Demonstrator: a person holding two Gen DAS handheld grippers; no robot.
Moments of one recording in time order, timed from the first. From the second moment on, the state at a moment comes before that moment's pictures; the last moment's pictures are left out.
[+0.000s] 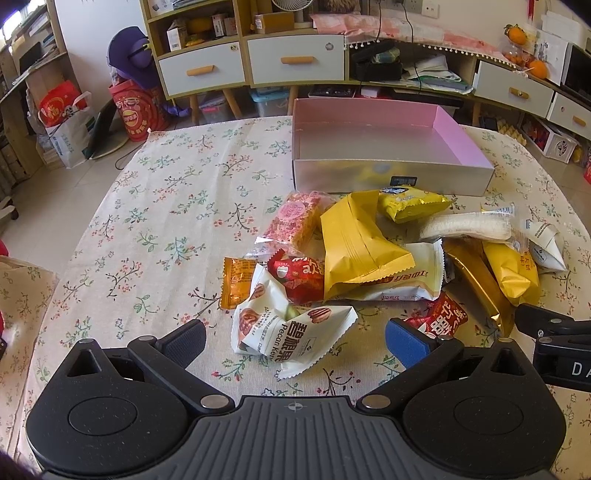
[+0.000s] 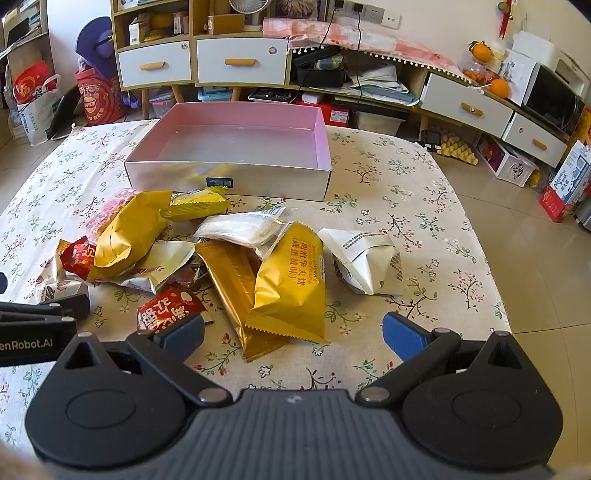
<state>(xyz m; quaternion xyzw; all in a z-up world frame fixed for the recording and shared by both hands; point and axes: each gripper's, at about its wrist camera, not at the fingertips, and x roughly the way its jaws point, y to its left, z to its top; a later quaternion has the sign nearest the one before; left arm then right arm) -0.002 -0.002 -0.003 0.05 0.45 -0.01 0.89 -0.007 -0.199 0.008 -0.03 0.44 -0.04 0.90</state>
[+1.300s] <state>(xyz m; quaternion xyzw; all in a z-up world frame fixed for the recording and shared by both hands) -0.002 -0.001 -0.004 0.04 0.46 -0.01 0.89 -0.007 -0.198 0.006 -0.03 0.44 -0.03 0.90</state>
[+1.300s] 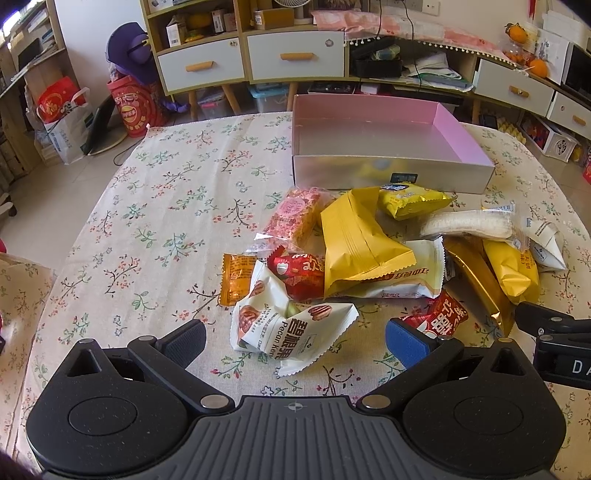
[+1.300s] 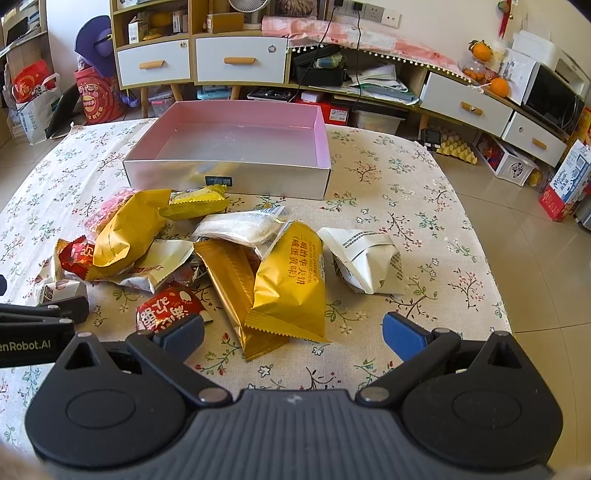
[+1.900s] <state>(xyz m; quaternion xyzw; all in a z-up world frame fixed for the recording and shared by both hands) 0.004 0.006 0.001 0.04 0.46 -0.03 0.89 -0.004 -0.205 0.016 -0.04 0.43 -0.03 0.90</state>
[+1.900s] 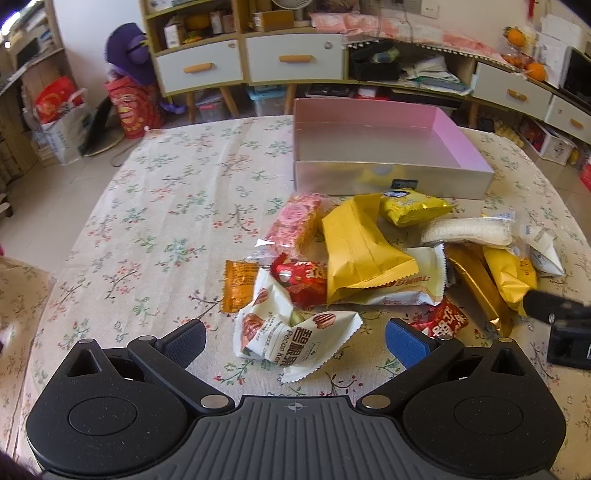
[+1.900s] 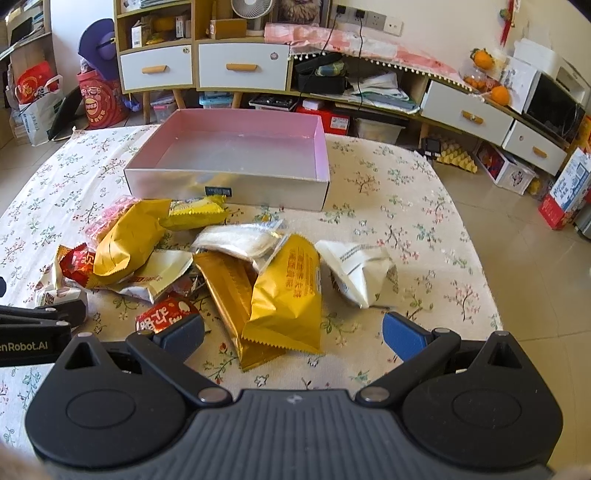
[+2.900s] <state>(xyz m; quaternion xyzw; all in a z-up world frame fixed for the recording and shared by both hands) 0.115 0.012 -0.011 -0.07 0.51 -0.16 0.84 0.120 -0.218 0.024 0.15 0.49 0.14 0.85</state>
